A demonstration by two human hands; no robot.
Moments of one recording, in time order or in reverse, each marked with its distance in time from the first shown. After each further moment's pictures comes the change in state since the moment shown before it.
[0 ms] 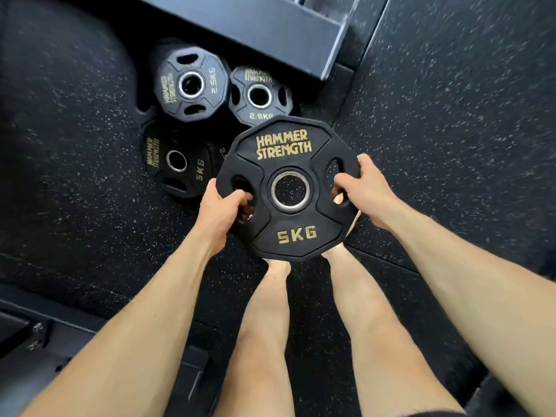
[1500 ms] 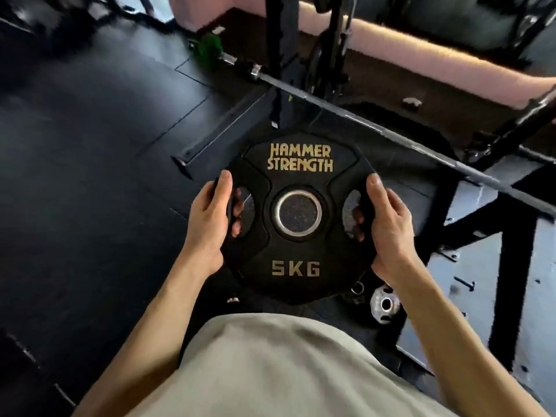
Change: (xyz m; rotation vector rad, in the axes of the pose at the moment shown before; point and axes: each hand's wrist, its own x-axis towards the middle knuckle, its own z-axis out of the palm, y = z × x) left_hand -0.695 -0.033 -0.013 -1.387 1.280 0.361; right_hand -0.580 -0.193 -0.057 -0.420 -1.200 -0.735
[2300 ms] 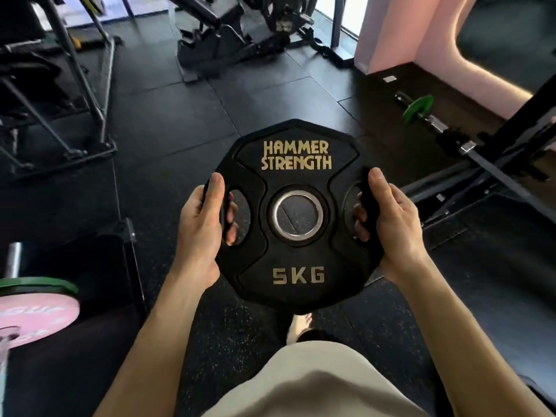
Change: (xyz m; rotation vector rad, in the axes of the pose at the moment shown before) left_hand 0.039 0.081 -0.452 -0.199 0.509 0.179; right_hand -0.072 0.076 0.484 -0.150 -0.595 0.014
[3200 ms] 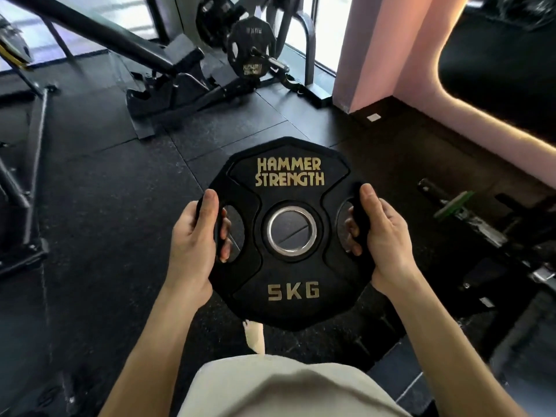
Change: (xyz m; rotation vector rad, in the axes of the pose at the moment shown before) left_hand 0.582 0.096 0.132 0.035 -0.107 0.010; right_hand 0.555 -0.068 0.168 0.049 0.093 -0.032
